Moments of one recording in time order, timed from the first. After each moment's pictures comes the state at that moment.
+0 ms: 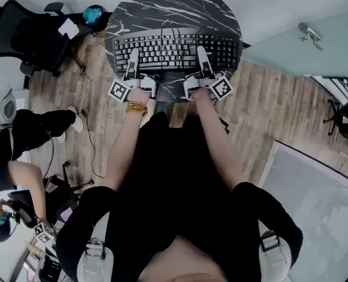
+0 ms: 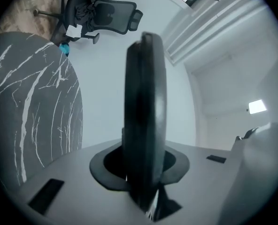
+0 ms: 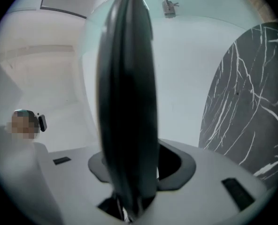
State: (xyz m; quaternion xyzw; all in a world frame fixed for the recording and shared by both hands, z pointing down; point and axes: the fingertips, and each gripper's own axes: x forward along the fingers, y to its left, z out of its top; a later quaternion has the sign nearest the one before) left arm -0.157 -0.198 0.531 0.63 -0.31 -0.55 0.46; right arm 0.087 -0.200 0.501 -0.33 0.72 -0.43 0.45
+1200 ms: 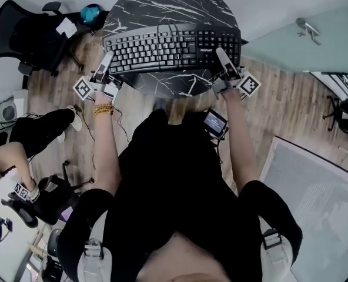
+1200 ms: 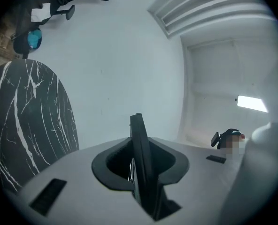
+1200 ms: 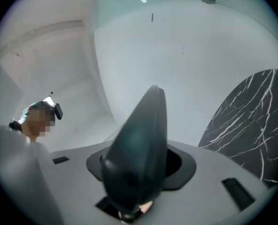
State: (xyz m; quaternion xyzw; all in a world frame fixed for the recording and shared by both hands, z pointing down) left arm -0.220 -0.179 0.491 0.75 -0.19 -0.42 0.47; right arm 0.146 -0.182 0.459 -0.25 0.83 -0.38 0.32
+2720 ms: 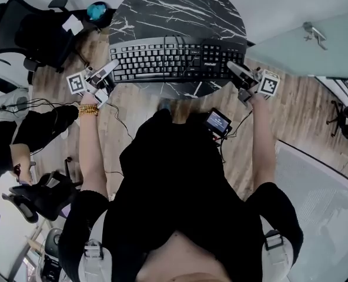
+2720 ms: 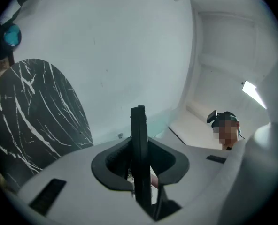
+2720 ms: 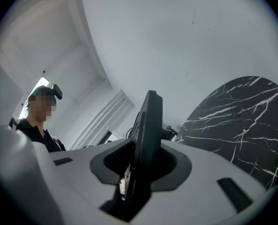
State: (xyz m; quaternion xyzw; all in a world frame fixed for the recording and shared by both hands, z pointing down) left arm -0.208 -0.175 0.492 0.82 -0.11 -0.23 0.52; right arm 0.165 -0.187 0.498 -0.16 0.88 -0.44 0.09
